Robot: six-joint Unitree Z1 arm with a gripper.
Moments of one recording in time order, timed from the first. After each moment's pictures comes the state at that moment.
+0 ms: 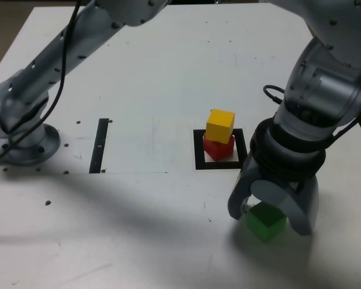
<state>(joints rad) -0.42 2.42 -2.18 1.54 0.00 0.01</state>
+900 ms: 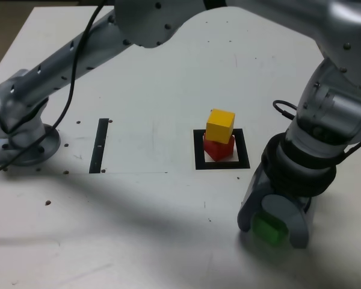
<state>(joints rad) -0.43 2.50 -2.27 1.54 -0.01 0.01</state>
